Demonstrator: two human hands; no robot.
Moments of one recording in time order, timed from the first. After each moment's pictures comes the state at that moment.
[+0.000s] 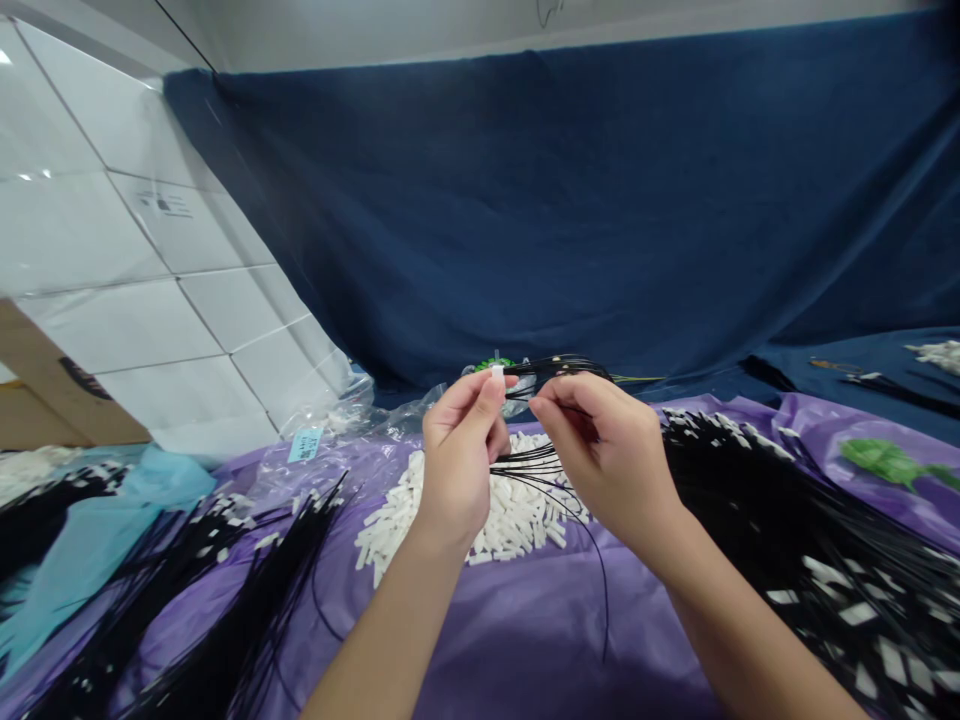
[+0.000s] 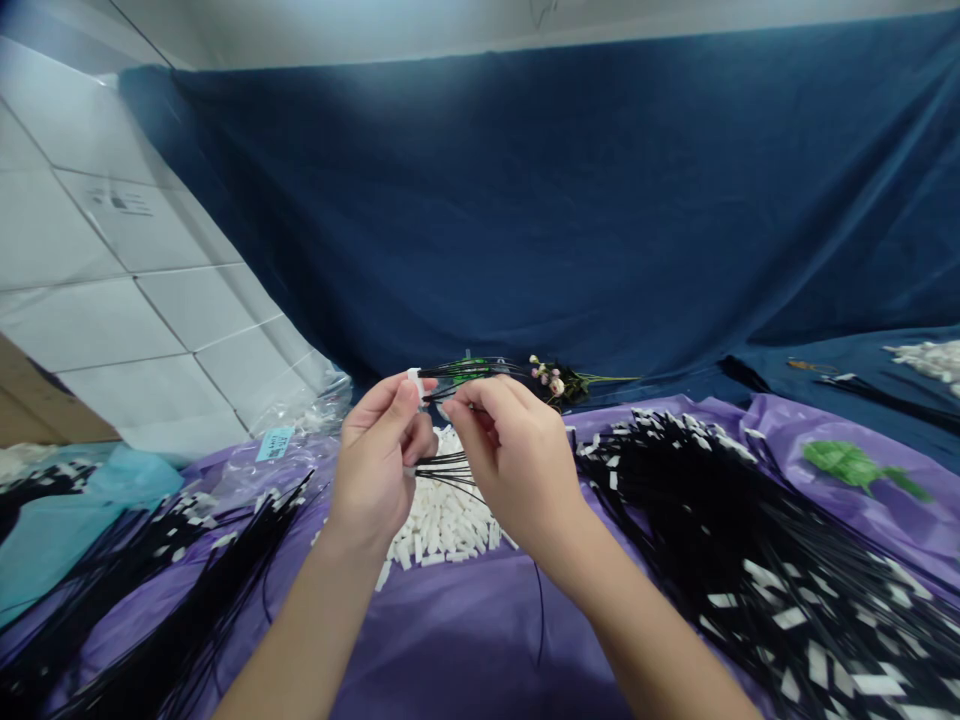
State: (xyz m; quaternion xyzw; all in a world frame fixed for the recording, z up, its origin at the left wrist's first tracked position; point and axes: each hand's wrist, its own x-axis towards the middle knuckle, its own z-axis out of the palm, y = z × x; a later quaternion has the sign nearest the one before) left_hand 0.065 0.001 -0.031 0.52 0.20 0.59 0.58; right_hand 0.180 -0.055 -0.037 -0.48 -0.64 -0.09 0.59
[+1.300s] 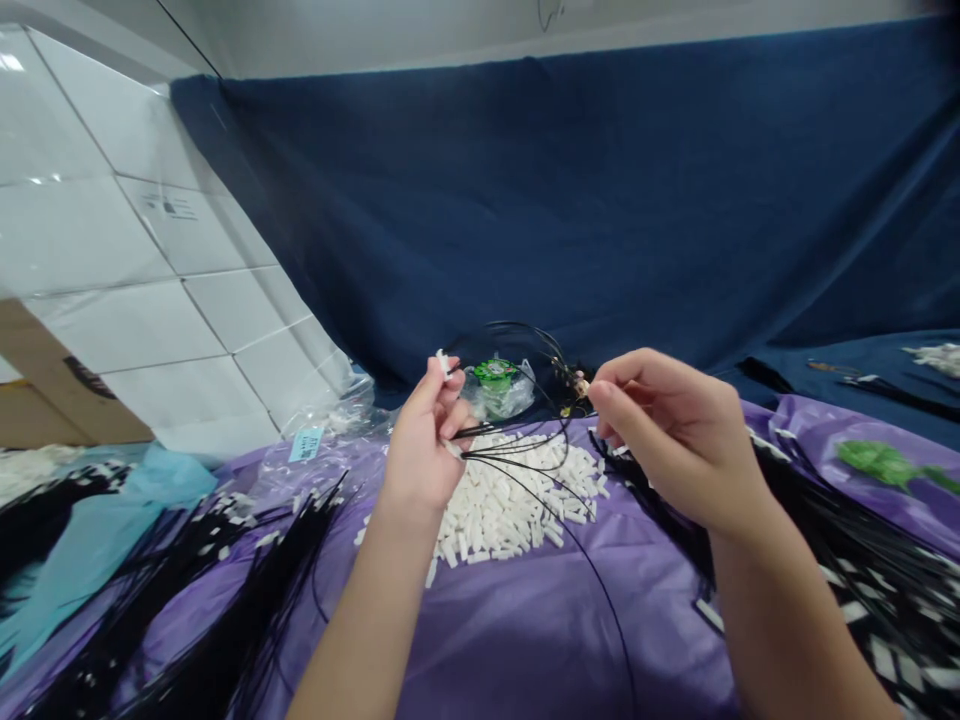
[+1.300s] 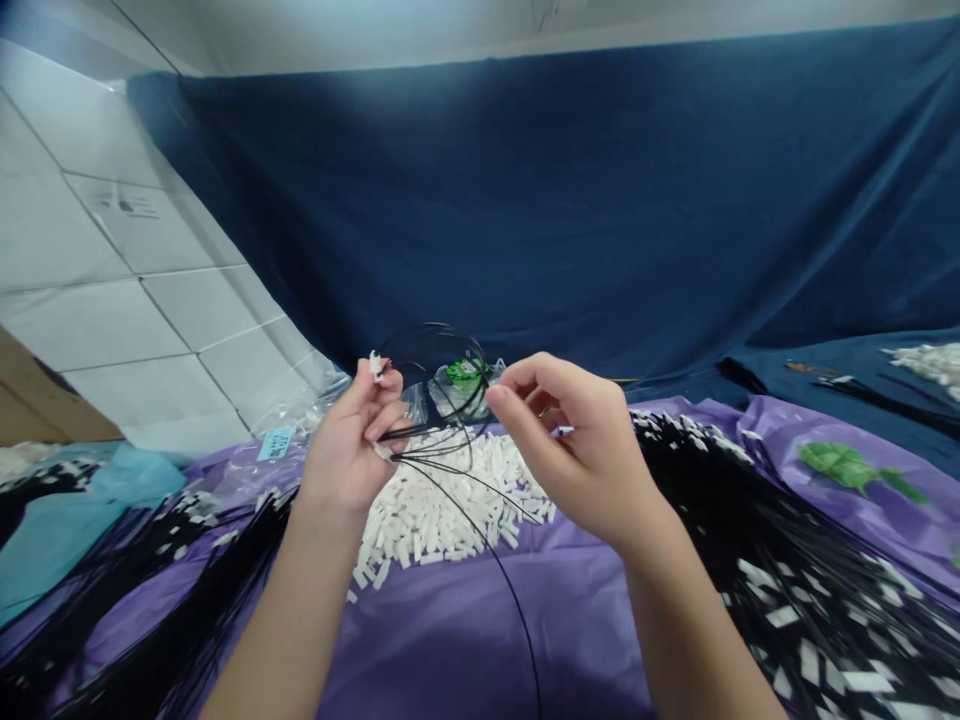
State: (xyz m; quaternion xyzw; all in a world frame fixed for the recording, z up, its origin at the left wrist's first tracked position) left_hand 0.045 0.019 -0.009 0.33 0.21 0.55 0.74; right_hand 0.215 -0.083 -0.018 -0.45 -0.65 0.04 0.61
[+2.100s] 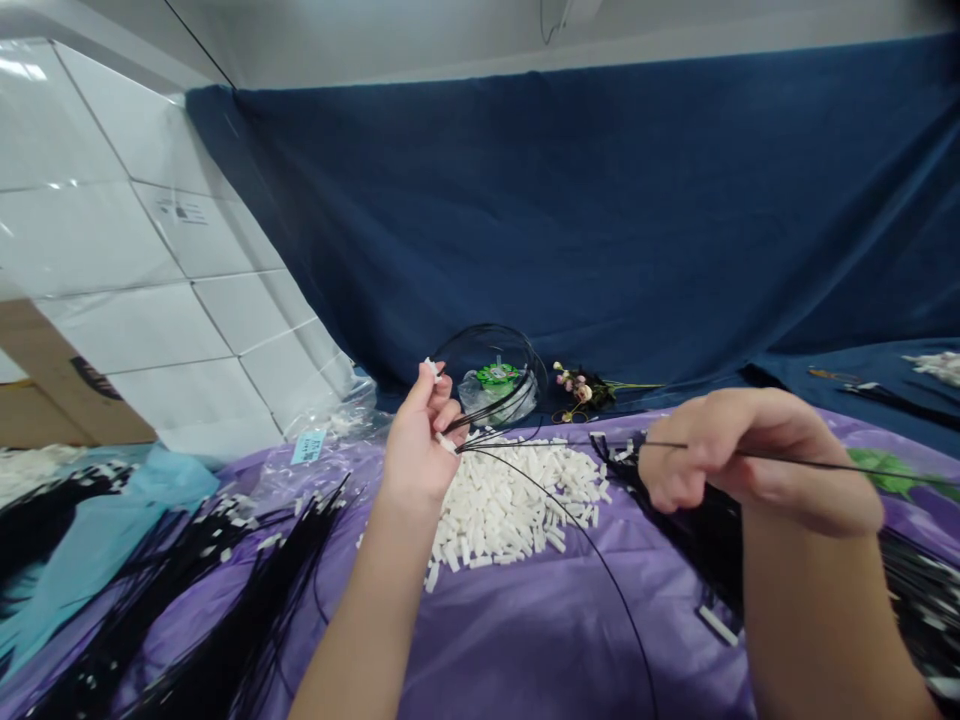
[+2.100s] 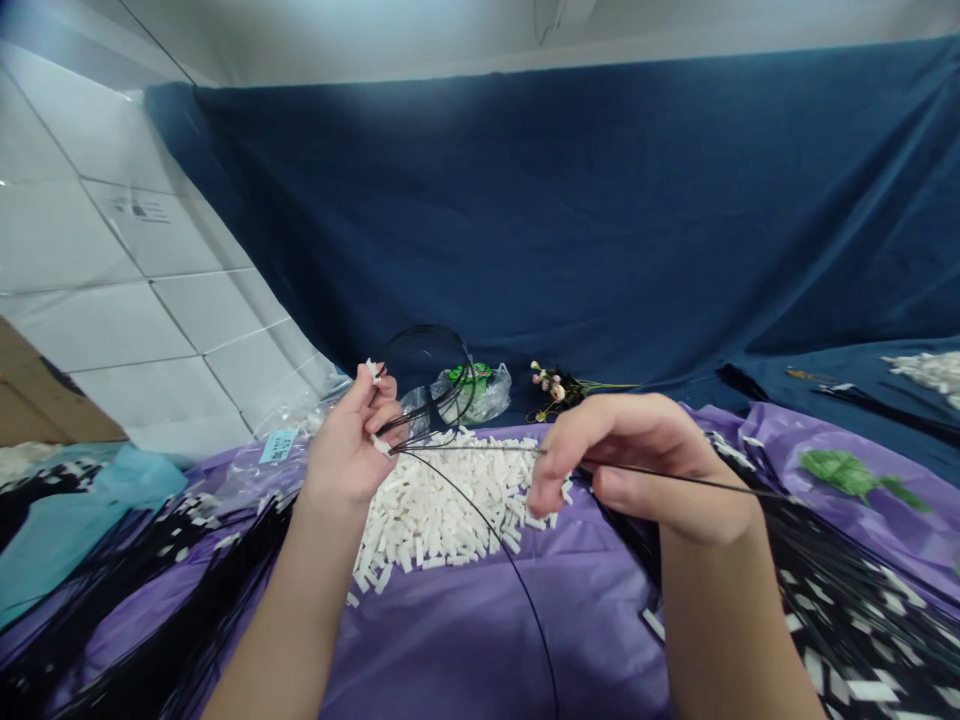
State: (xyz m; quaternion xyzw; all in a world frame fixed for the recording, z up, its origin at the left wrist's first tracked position) left_hand 0.037 0.034 -0.013 0.30 0.22 0.58 0.72; right_hand 0.258 -0.098 -0.022 -0.20 -0.74 0.30 0.57
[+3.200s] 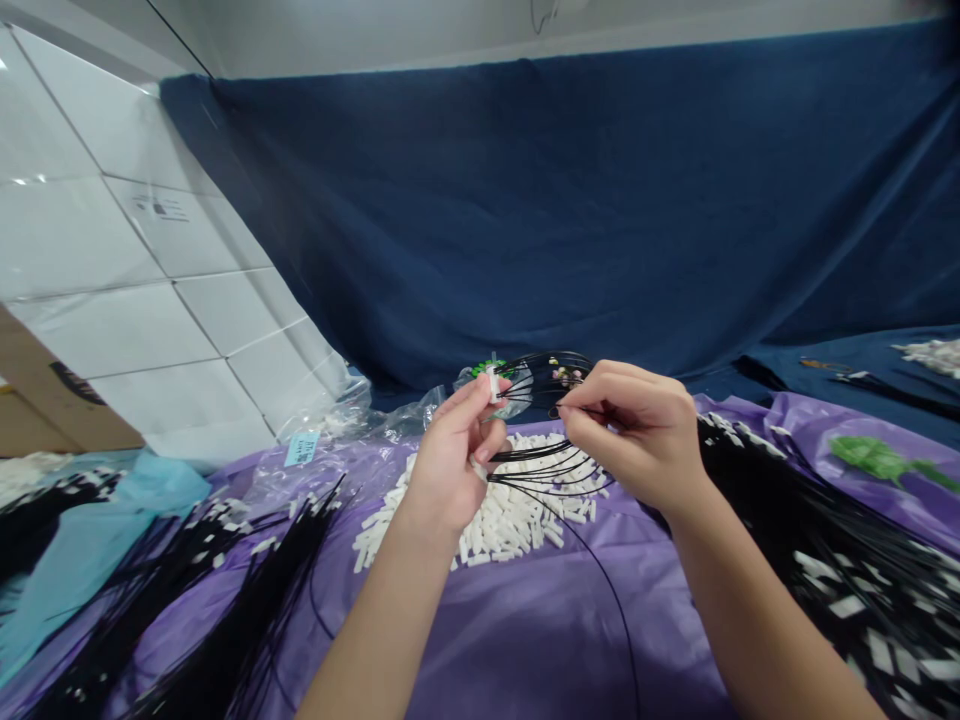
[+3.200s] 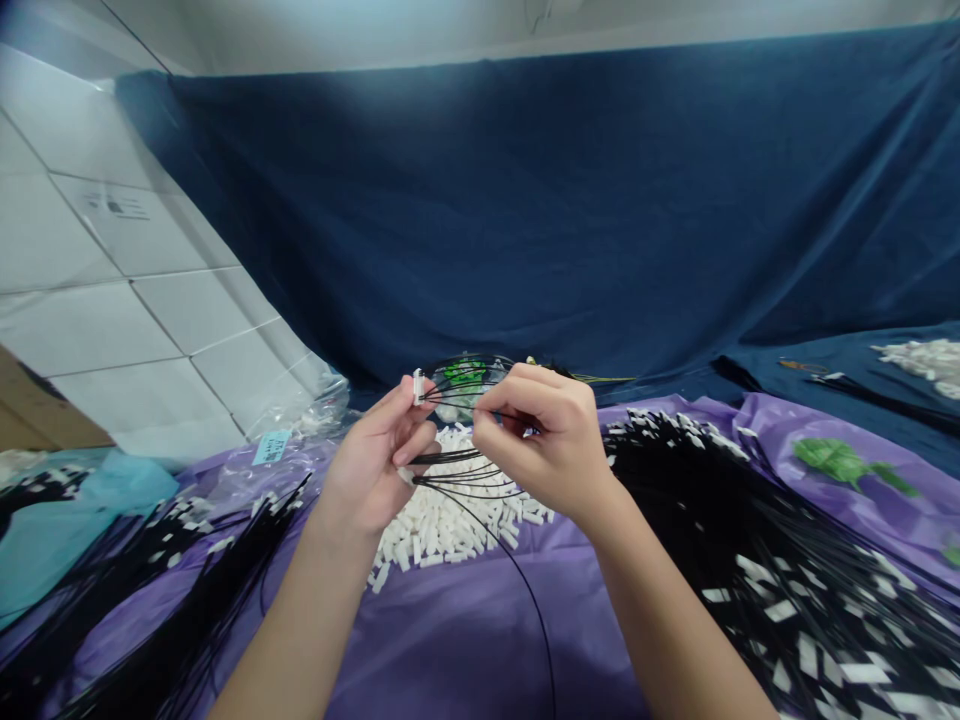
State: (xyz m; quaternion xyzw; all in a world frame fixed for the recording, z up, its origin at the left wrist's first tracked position) left_hand 0.056 0.007 -0.020 0.41 0.23 0.46 0.75; right_hand 0.206 -0.061 -0.024 -0.40 -0.67 -0.09 0.62
